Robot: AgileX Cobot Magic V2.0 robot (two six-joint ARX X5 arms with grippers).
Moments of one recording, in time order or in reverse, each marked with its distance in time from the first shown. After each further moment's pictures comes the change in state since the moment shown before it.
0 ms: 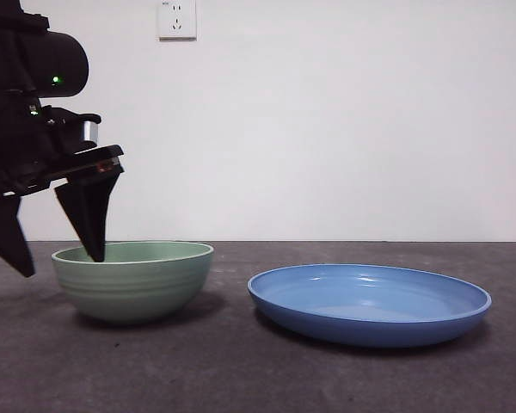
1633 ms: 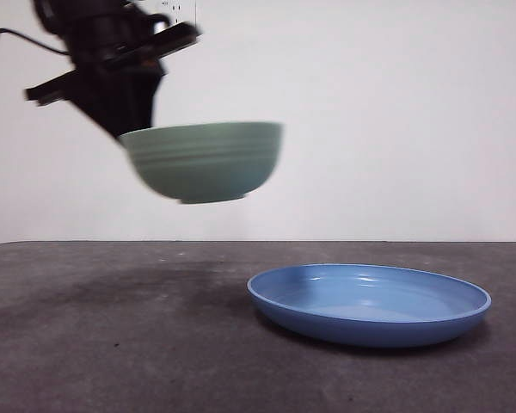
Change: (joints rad) left arm -0.214 0.027 0.401 -0.325 -0.001 -0.115; right arm 0.000 0.000 0.000 0.000 -0.052 0.000
